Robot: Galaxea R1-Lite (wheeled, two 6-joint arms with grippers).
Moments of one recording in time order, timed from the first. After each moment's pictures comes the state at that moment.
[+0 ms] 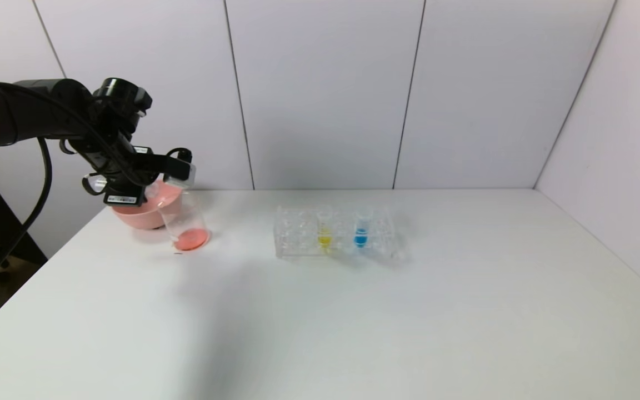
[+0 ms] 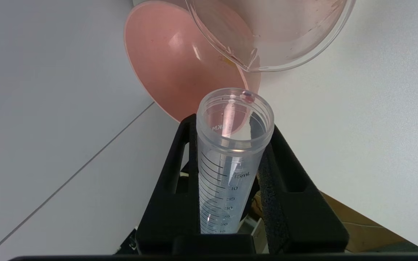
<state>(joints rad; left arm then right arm) -0.03 2.13 -2.02 0.76 0.23 1.49 0.00 0.00 0.00 0.01 0.00 0.00</state>
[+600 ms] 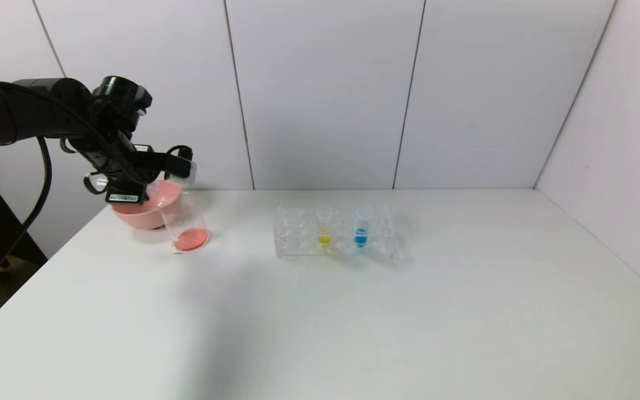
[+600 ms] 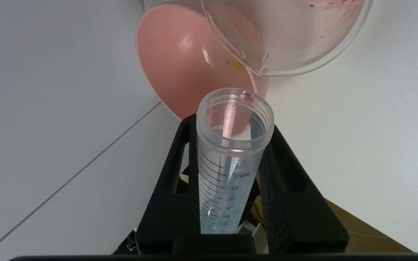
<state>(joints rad) -0.03 2.13 -2.02 0.73 0.22 1.47 0.00 0.00 0.00 0.01 0.00 0.00</state>
